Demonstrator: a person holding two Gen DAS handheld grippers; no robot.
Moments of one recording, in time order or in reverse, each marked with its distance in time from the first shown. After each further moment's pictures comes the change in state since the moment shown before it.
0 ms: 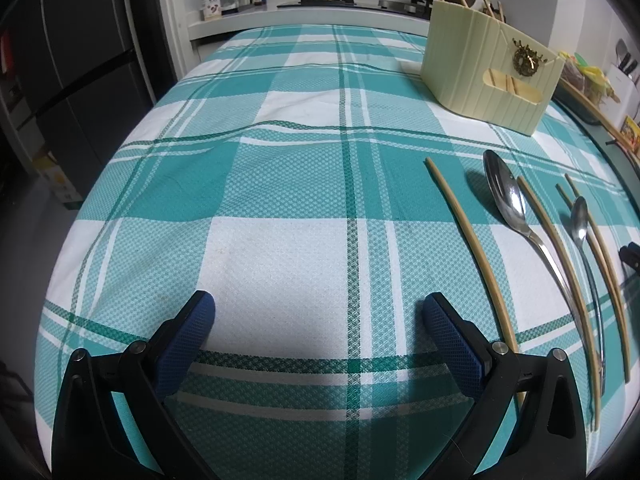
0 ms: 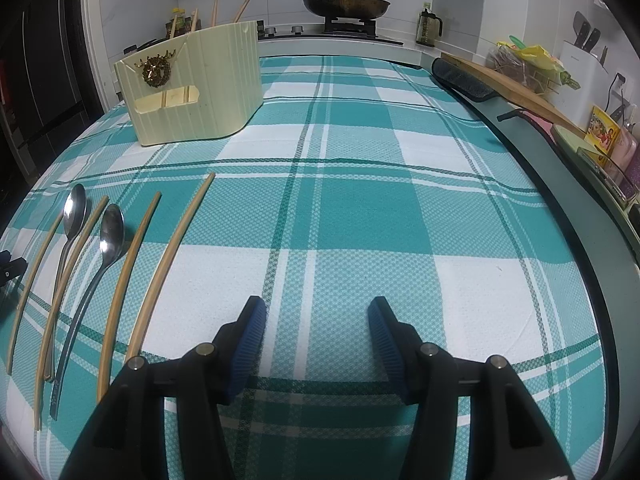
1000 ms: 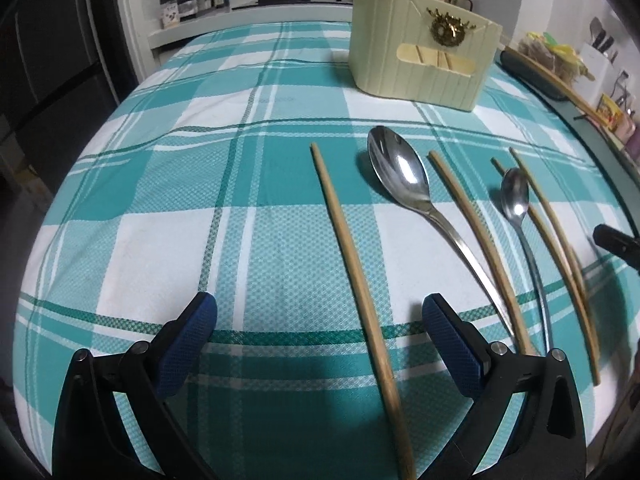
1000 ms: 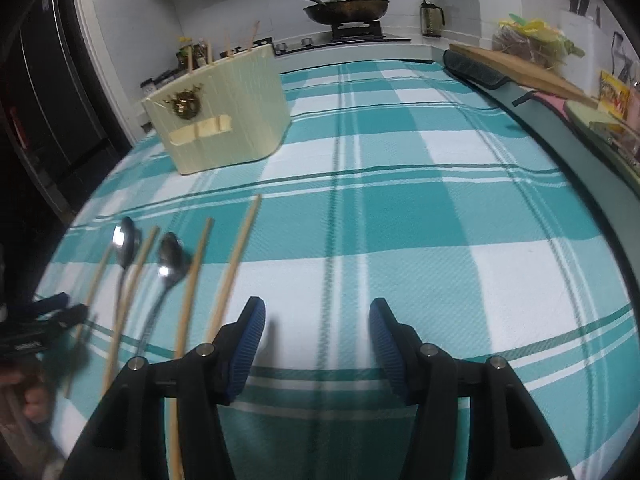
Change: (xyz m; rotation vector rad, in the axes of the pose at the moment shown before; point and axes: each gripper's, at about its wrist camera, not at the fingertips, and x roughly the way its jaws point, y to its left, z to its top) left arm -0.011 -0.076 -0.009 0.068 0.023 -0.033; right arm -0.021 0.021 0.003 0.094 -0.002 0.225
